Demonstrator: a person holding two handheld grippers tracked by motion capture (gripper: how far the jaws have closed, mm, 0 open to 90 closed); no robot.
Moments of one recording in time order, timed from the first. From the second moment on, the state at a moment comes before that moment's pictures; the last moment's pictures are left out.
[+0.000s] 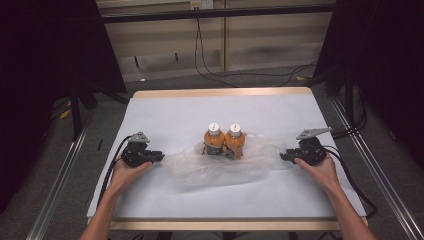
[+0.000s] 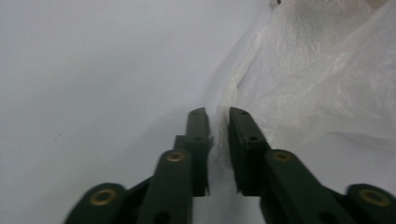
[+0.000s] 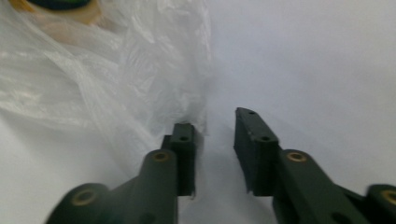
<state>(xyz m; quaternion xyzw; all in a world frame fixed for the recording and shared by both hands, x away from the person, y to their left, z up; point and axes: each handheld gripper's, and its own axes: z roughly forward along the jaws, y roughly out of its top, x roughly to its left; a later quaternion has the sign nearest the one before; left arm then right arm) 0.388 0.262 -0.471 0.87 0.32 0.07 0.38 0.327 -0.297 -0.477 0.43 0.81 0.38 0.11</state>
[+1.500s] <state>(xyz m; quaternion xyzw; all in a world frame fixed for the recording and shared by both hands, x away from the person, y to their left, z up) 0.376 0.147 -0.408 0.89 0.11 0.05 0.43 0.338 -0.223 -0.392 0.31 0.82 0.46 0.11</state>
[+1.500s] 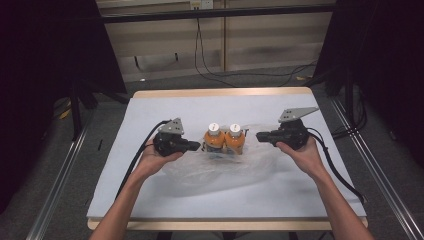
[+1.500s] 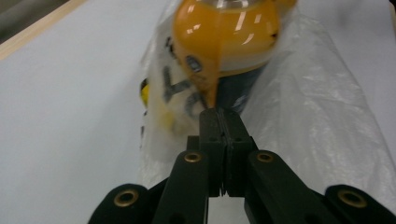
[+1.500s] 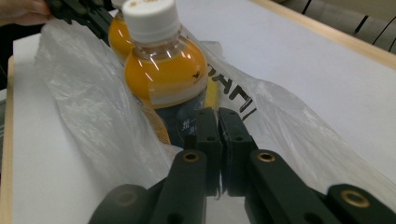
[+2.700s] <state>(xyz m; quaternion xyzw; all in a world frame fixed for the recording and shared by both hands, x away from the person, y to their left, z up) 0.372 0.110 -0.463 0.96 0.08 0.08 0.27 0.371 -0.182 -0.467 0.32 0.90 0.30 0.07</state>
